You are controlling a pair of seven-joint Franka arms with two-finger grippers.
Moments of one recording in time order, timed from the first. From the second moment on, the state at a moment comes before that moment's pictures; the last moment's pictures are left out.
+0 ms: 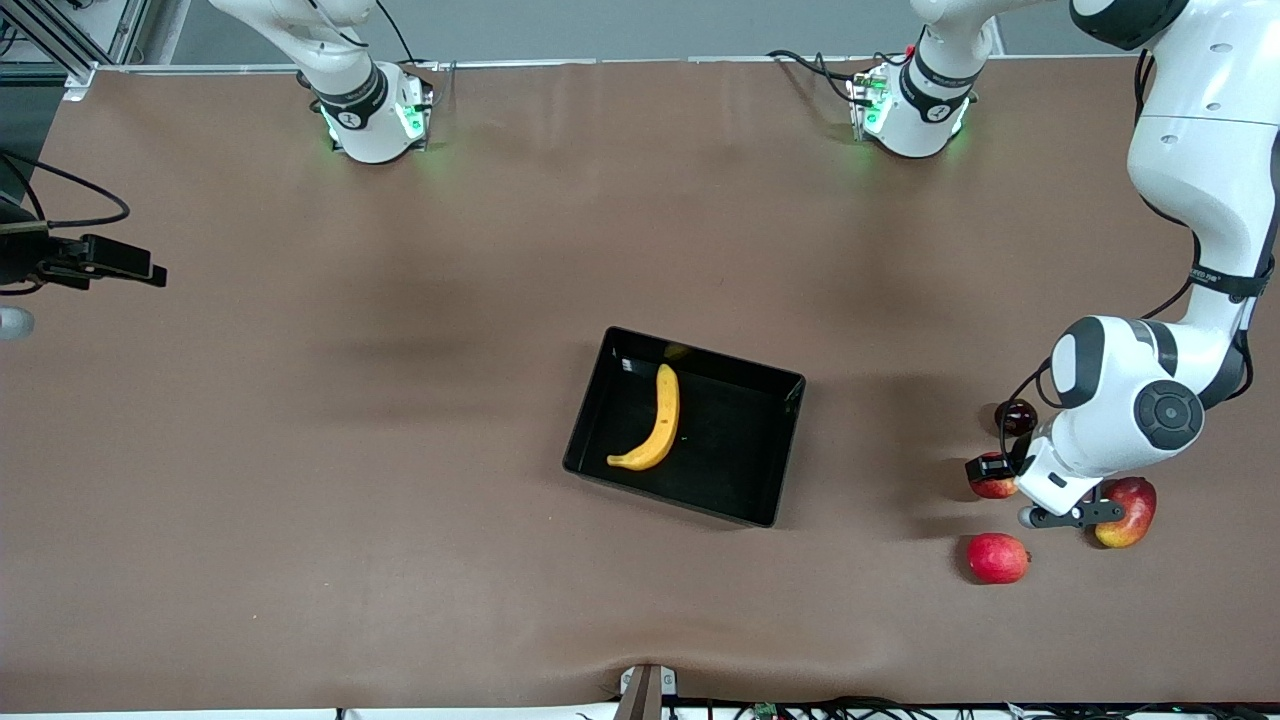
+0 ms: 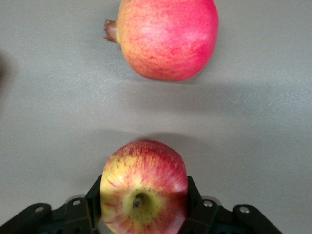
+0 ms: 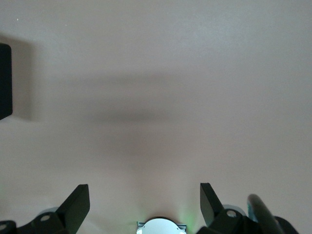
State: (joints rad) left arm 0.29 0.70 -0.33 -1.63 0.26 2.31 -0.22; right arm -0.15 0.13 0.04 -1.47 0.08 1.39 -0.08
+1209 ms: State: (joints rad) left arm 0.28 0.53 -0.56 -1.62 0.27 2.14 -0.42; right arm -0.13 0.25 0.04 -1.47 0.12 1.54 -0.08
